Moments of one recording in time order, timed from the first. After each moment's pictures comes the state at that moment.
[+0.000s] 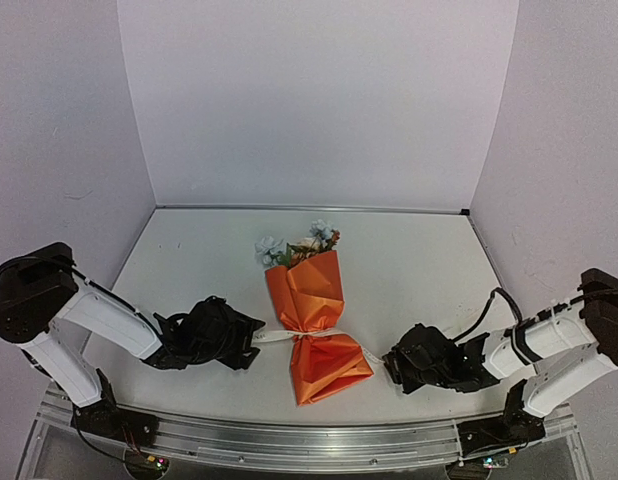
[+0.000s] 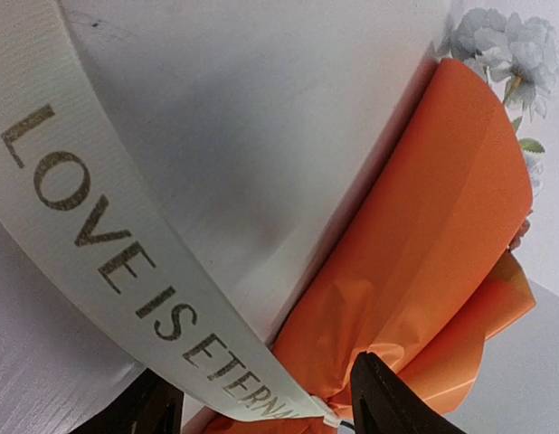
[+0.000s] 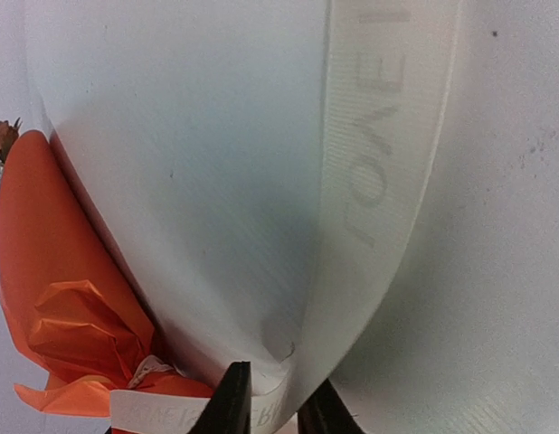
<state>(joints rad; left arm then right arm) -1.02 1.58 0.48 0.43 -0.19 -2.02 1.06 1.42 0.36 0.18 0.34 2.05</state>
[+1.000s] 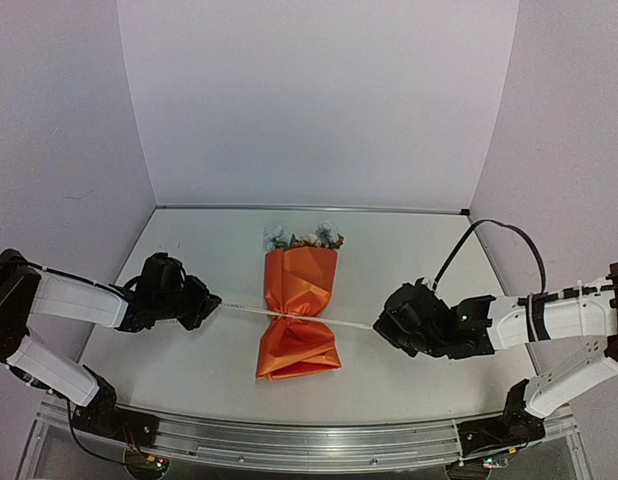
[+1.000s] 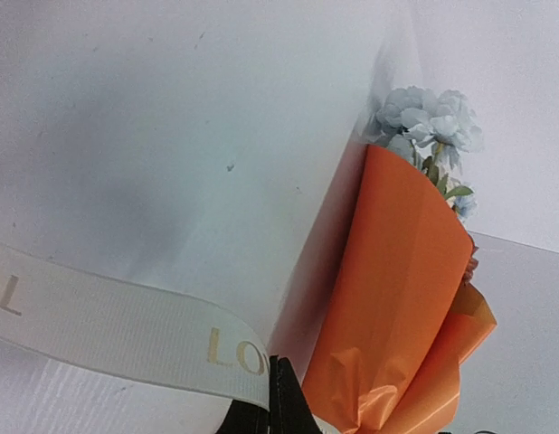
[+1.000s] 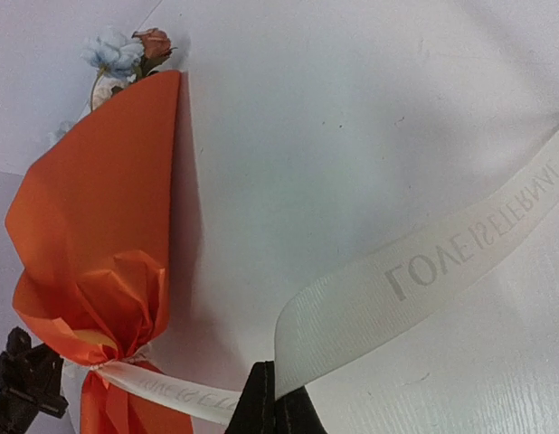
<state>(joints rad) -0.53 1.39 0.47 0.28 0.11 -1.40 1.05 1.35 0.69 -0.20 0.49 1.43</state>
